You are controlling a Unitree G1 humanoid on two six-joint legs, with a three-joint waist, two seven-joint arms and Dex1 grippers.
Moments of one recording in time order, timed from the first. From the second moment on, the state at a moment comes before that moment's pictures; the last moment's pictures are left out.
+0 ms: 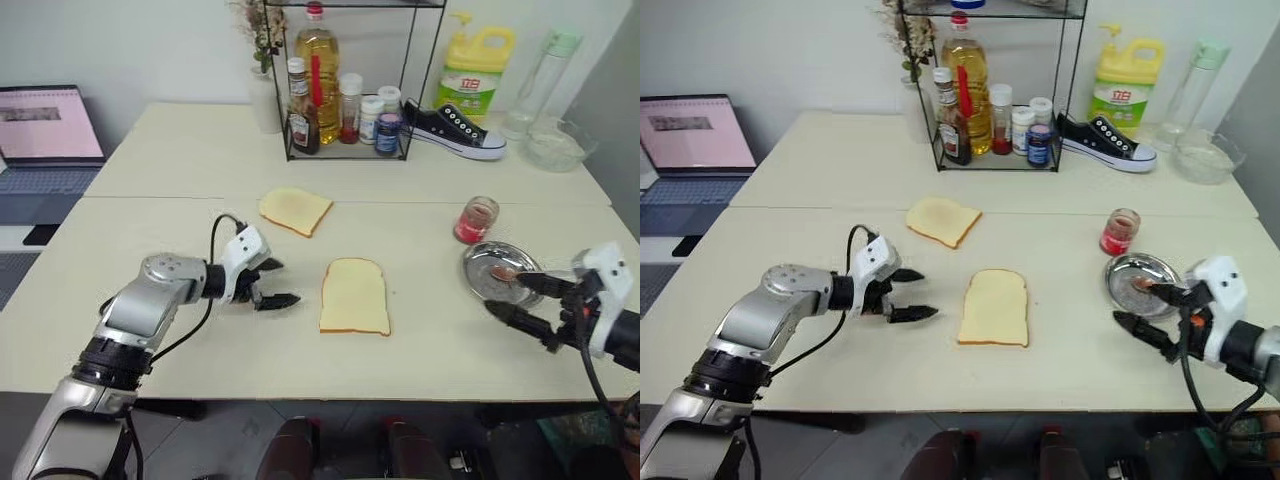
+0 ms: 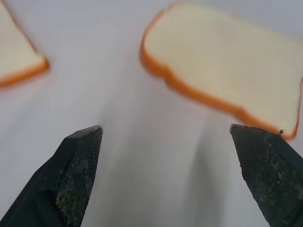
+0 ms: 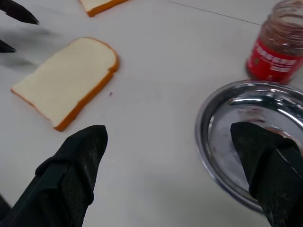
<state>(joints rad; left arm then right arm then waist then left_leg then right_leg) -0.57 0.69 -0.19 0.05 -0.31 0.48 -1.07 0.16 -0.84 -0.58 -0.60 0.81 0.95 0.57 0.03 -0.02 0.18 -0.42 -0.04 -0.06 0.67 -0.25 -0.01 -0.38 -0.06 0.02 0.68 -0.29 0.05</state>
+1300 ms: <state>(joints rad) -0.76 0.40 -0.27 -0.03 -0.29 0.39 -1.07 -0.33 -0.42 -0.75 0.20 0.89 0.78 0.09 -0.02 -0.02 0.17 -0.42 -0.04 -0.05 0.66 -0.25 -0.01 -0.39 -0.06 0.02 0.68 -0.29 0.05</state>
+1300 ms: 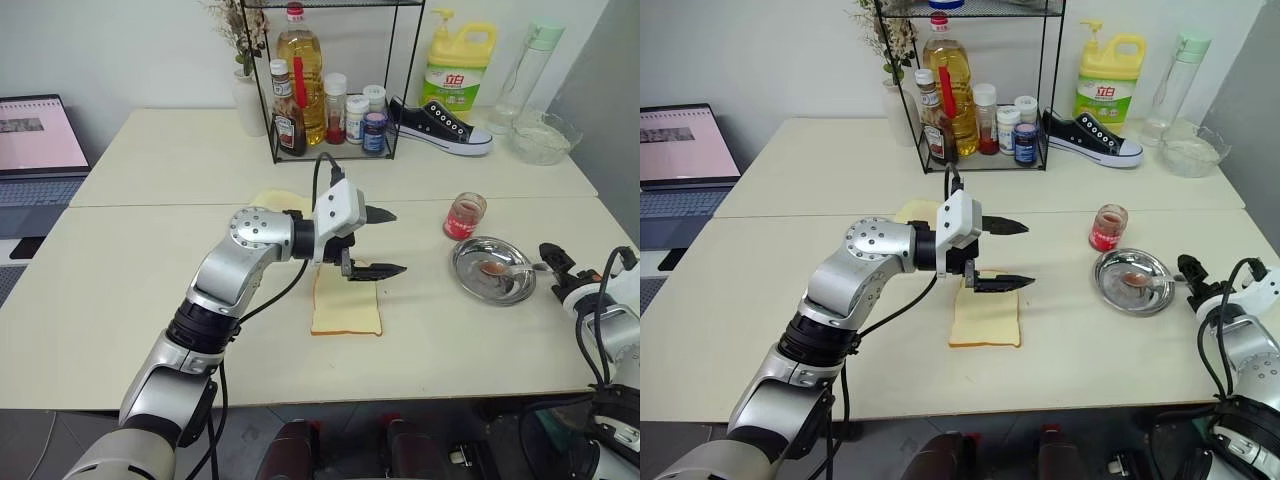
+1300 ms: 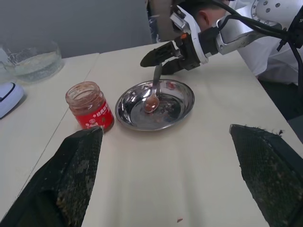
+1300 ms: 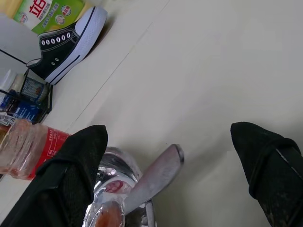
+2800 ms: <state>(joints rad) -0.74 0.42 -0.26 -0.02 -0.26 0.36 -1.03 -0.36 -0.54 -0.65 0.03 1.01 0.89 0.10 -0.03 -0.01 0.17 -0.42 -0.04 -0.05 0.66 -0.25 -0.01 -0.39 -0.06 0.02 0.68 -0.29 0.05</state>
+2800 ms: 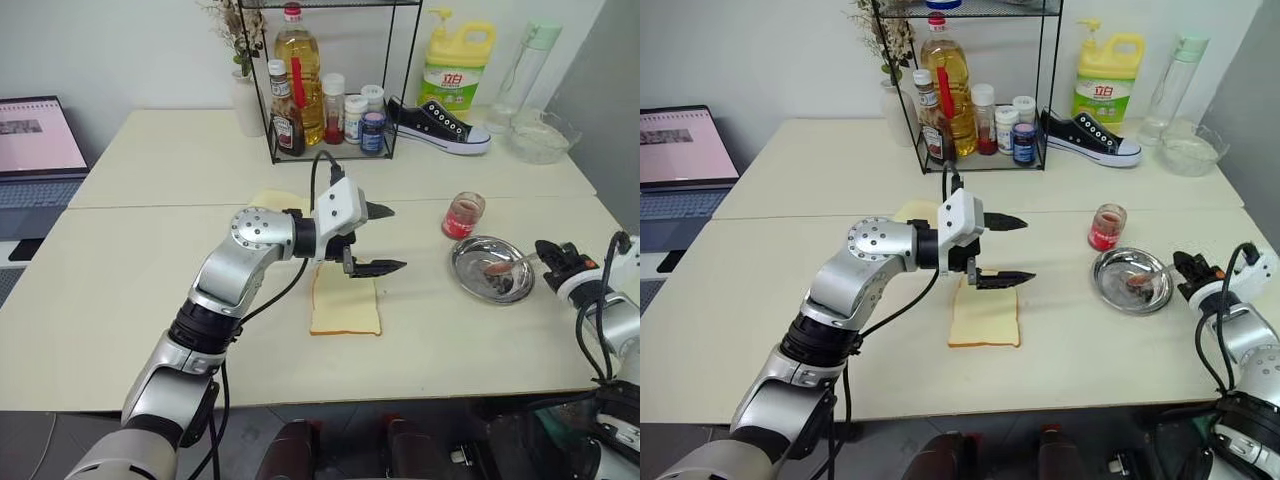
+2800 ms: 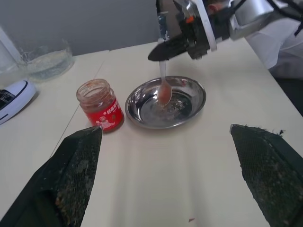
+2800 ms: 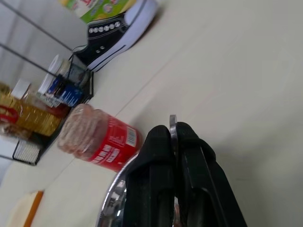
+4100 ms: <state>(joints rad) -0.80 0.32 -0.21 0.11 -0.25 0.30 -0.95 -0.84 -0.59 -0.06 0.55 0.25 0.35 0.58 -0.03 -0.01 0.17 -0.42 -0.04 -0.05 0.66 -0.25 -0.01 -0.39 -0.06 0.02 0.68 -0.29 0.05</state>
